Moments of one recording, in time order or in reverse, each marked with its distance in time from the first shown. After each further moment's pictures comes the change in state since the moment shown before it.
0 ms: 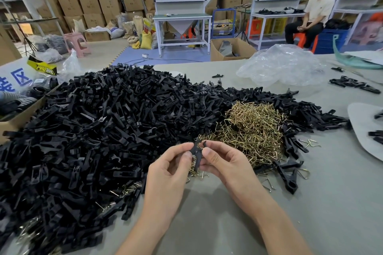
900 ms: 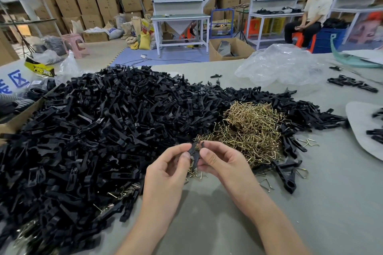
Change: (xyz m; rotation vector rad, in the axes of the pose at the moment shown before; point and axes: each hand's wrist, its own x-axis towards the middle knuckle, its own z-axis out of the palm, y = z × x) left_hand -0.001 0.003 0.002 -0.010 0.016 -0.035; right_hand 0.000 0.001 -0.002 -0.044 0.023 -0.022
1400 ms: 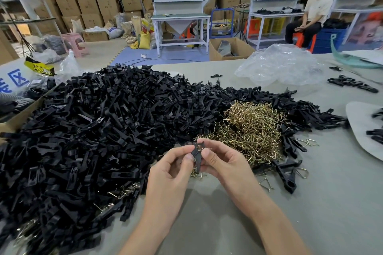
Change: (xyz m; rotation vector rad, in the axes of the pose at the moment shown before) left_hand -0.002 -0.005 0.001 0.013 -0.032 0.029; right_hand -0.002 -0.002 0.001 0.020 -0.045 -0.009
